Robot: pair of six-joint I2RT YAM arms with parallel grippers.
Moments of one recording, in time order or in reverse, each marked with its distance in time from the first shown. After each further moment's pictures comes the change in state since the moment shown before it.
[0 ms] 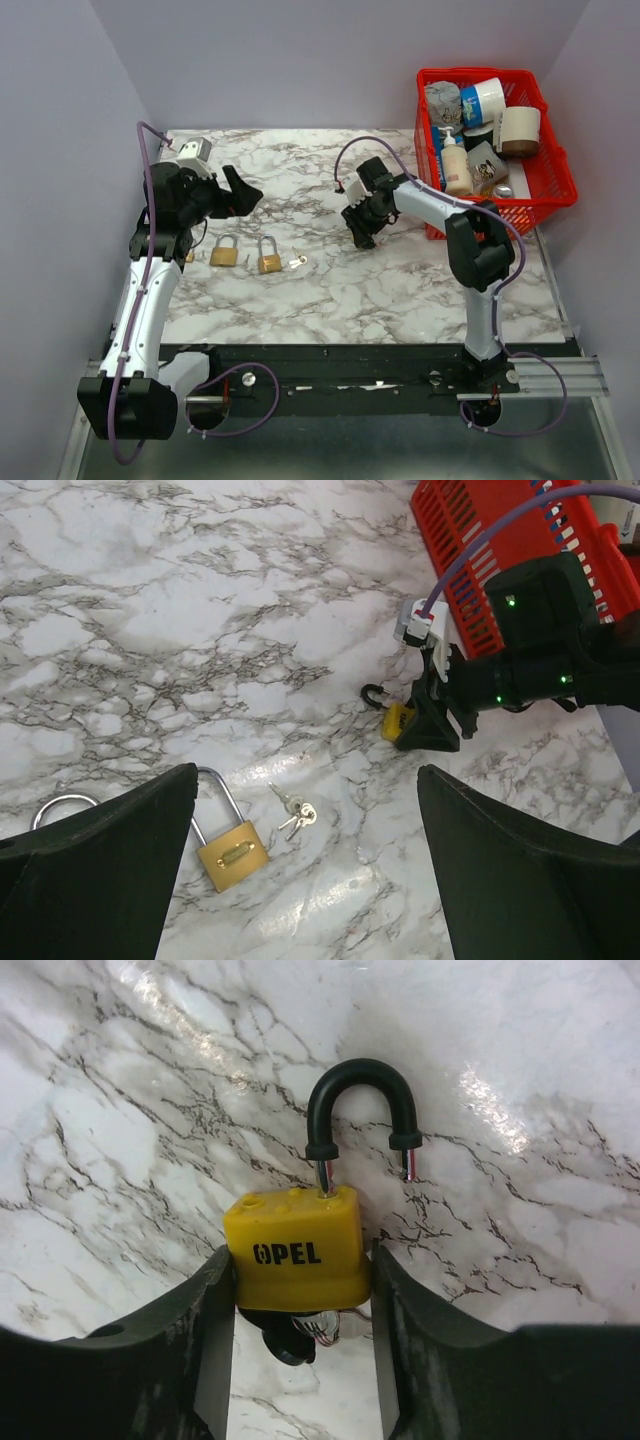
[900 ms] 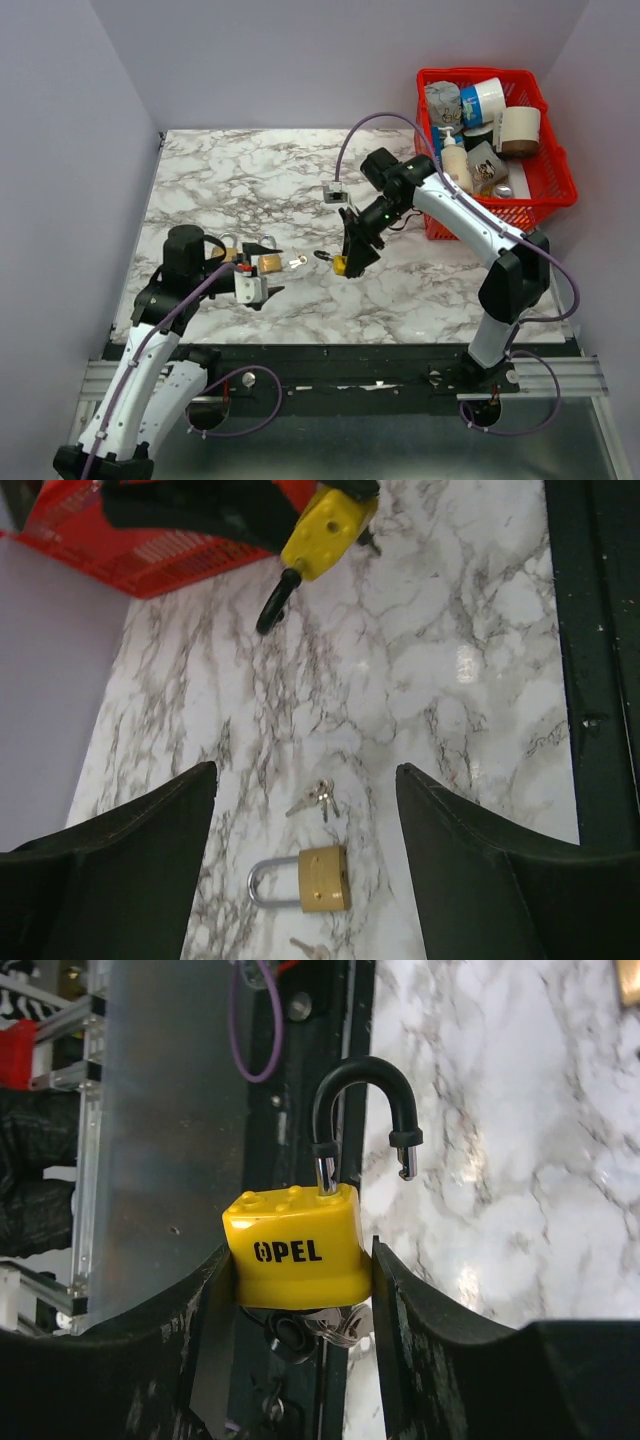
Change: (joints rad) left arm -0.188 -0.410 -0.282 -0.291 0.545 1.323; right arm 0.094 -0.306 0.121 -0.634 -0.803 -0.401
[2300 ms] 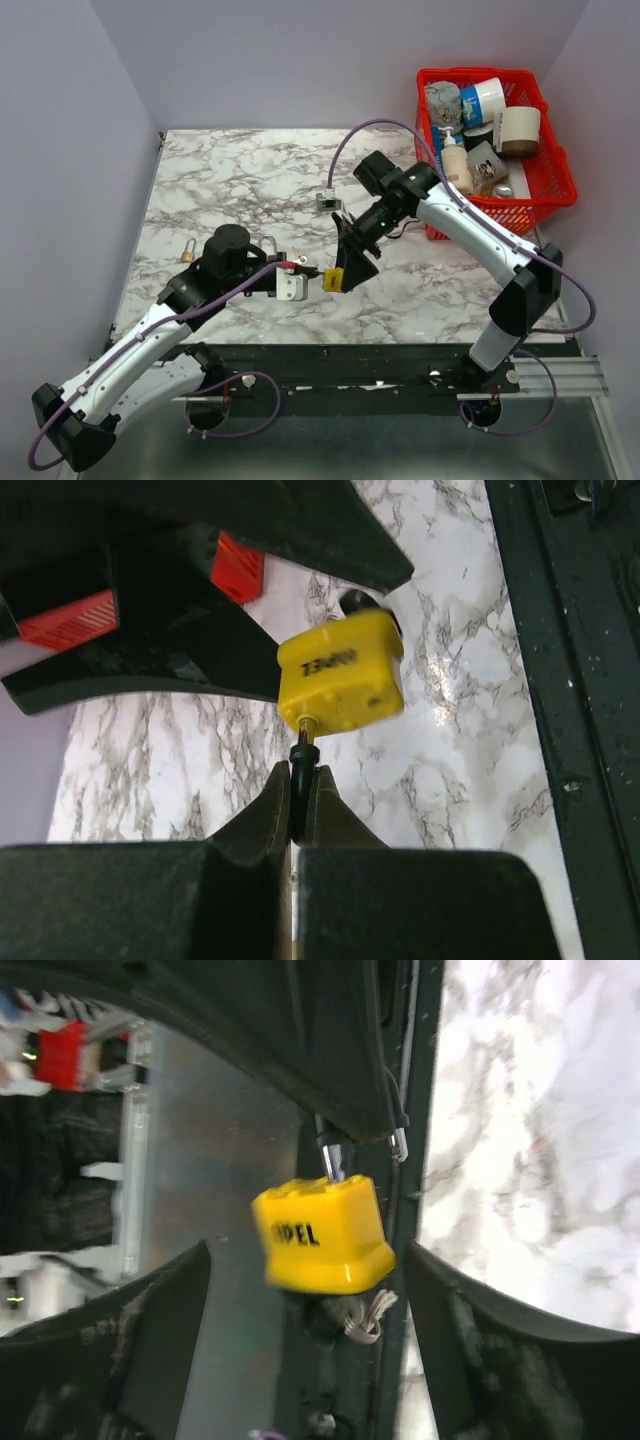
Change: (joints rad) left arm -0.493 0.150 0.018 0.247 -0.346 -0.196; right arm 0.104 -0.047 0.000 0.024 -0.018 0.148
